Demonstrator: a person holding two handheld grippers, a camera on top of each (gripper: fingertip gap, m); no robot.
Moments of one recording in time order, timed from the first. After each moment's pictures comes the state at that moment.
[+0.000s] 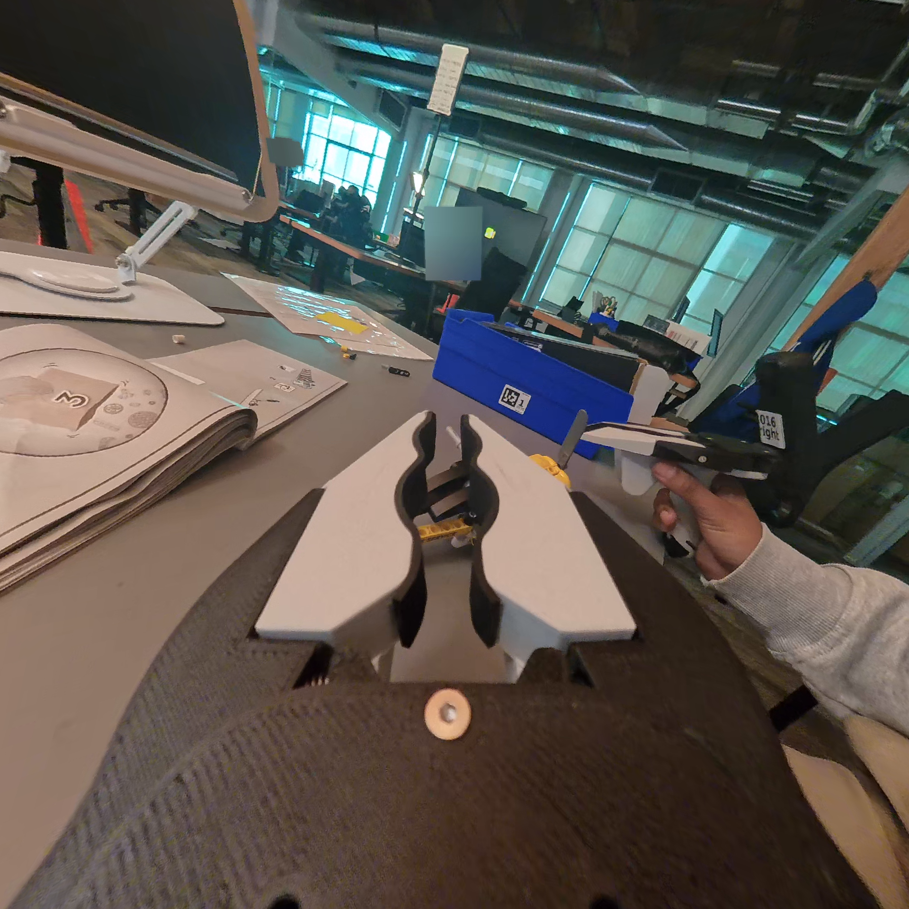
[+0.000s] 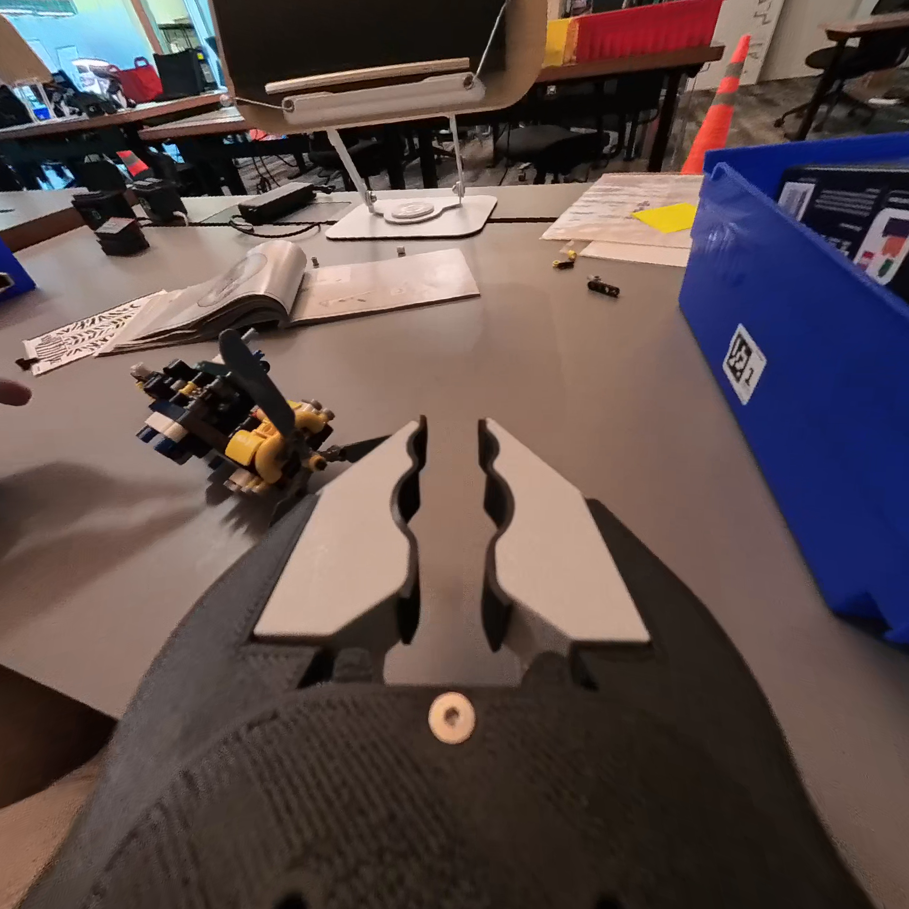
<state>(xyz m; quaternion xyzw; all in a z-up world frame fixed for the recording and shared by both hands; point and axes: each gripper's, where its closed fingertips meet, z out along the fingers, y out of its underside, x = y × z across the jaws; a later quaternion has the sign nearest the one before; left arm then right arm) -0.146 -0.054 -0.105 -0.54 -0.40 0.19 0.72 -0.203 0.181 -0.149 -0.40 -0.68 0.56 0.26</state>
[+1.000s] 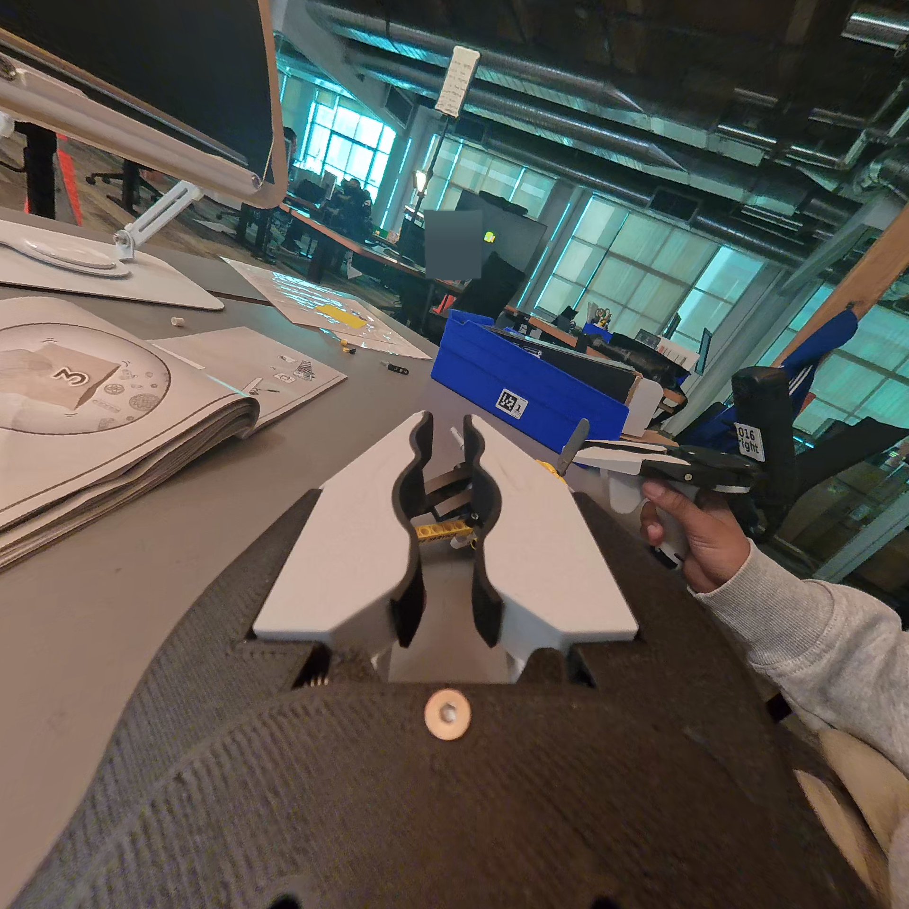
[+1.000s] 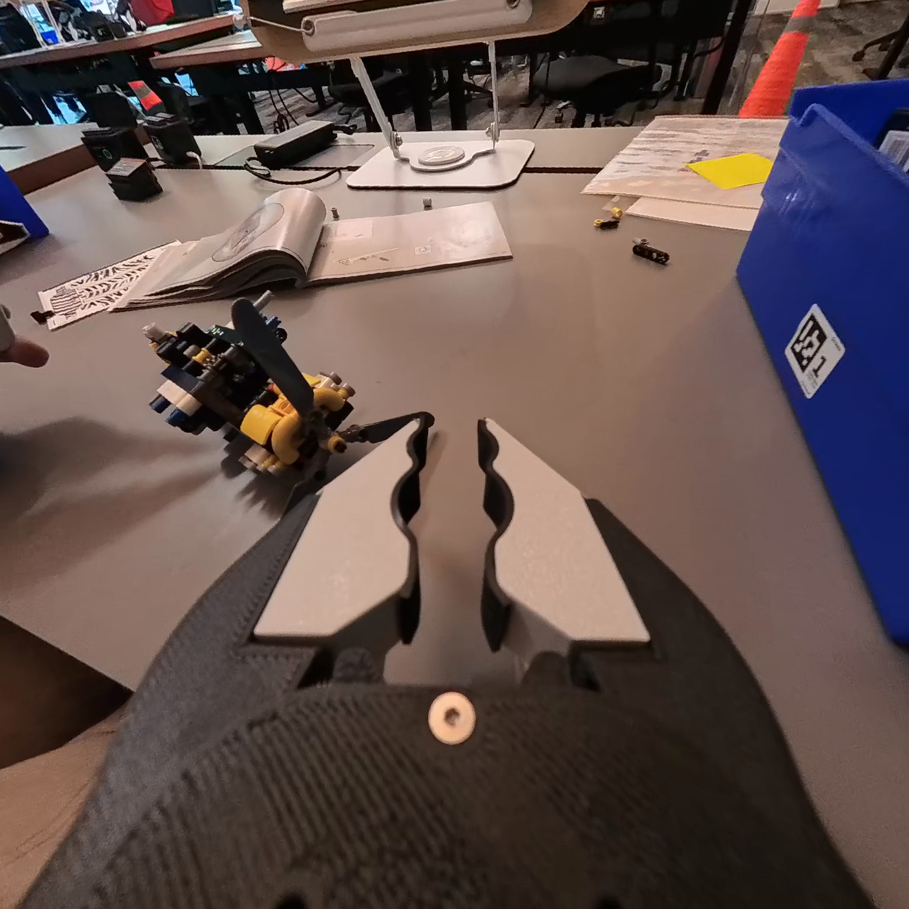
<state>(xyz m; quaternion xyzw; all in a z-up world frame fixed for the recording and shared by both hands) -0.150 -0.059 -0.107 -0.53 -0.41 0.17 0.72 -0.201 0.165 -0.162 -0.39 -0.71 0.54 0.22</state>
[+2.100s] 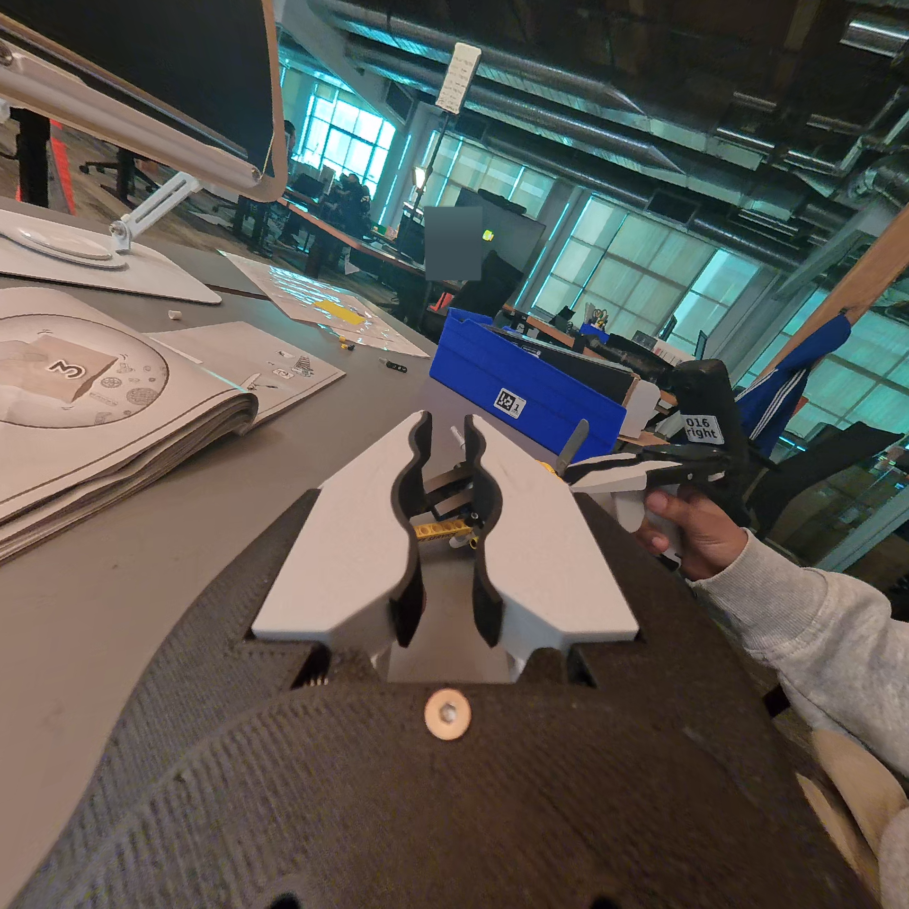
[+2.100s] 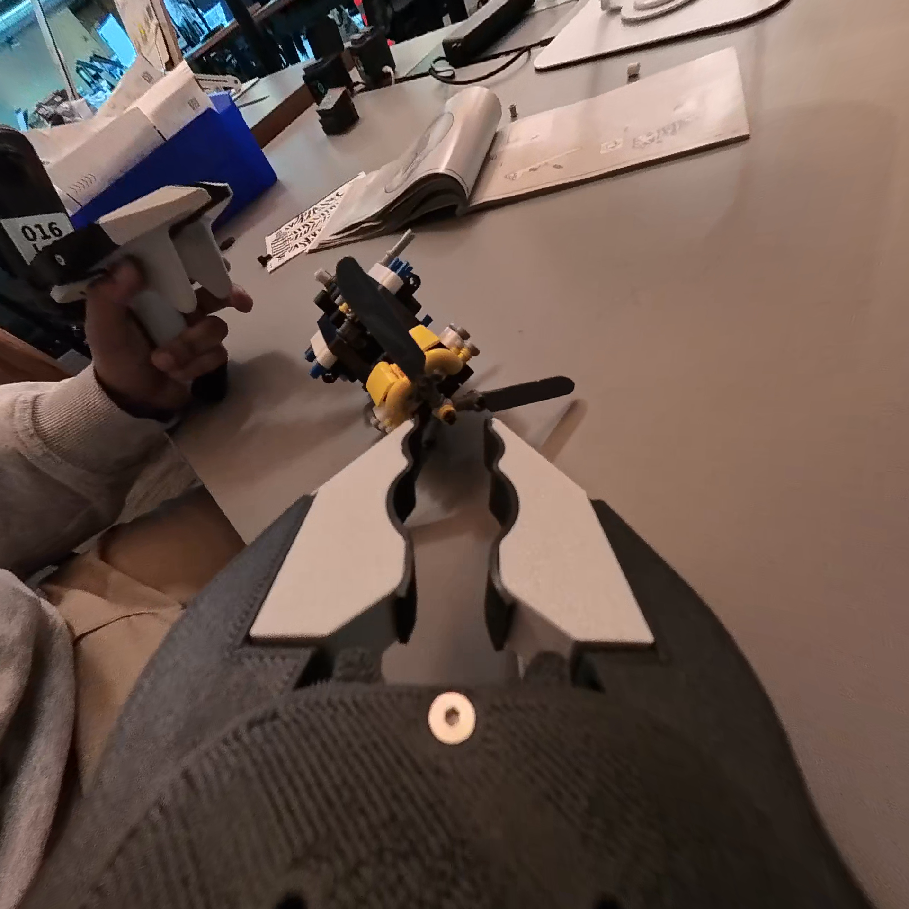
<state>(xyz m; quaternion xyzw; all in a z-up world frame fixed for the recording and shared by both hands) -0.151 -0.060 -0.109 -0.52 -0.42 0.16 0.72 -0.170 0.124 -0.178 -0.33 -0.76 0.55 0.00</state>
